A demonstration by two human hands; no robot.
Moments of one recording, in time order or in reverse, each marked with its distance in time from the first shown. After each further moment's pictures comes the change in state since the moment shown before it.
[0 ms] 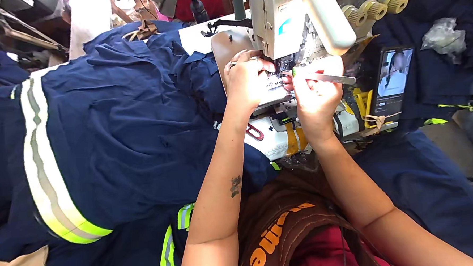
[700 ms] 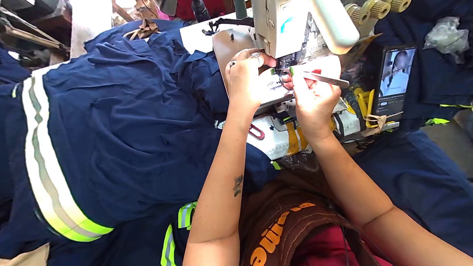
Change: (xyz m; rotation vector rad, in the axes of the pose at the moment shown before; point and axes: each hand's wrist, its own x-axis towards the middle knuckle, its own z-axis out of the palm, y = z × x) left_hand -0.002 0.003 0.003 -0.032 0.098 -0.001; right_hand -0.003 0.003 0.004 -0.078 0.012 -0.041
